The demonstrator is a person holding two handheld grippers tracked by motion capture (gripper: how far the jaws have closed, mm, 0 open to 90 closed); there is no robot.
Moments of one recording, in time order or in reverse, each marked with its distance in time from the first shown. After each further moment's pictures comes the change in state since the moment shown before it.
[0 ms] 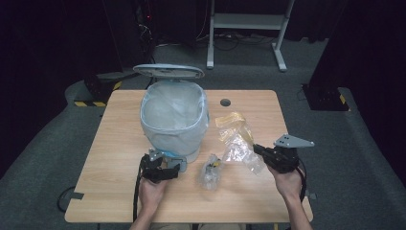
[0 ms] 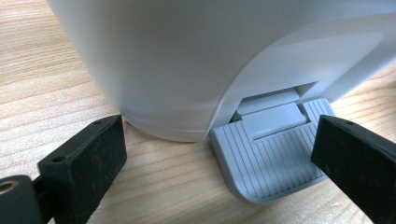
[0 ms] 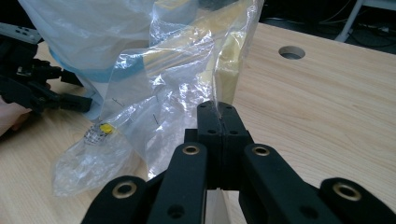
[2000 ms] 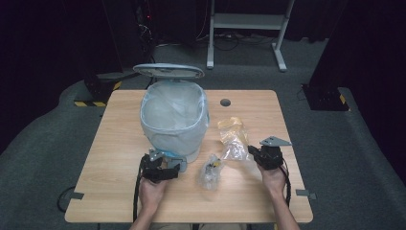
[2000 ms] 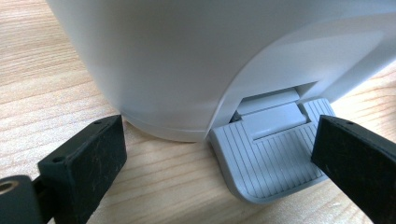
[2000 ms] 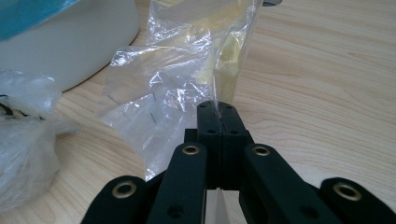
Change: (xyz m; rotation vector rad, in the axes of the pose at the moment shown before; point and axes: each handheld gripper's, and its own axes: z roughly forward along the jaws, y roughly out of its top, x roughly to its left) left arm 0.001 0.000 0.000 0.004 0.007 0.020; right arm -0.019 -0.038 0.069 0.093 -0.137 0.067
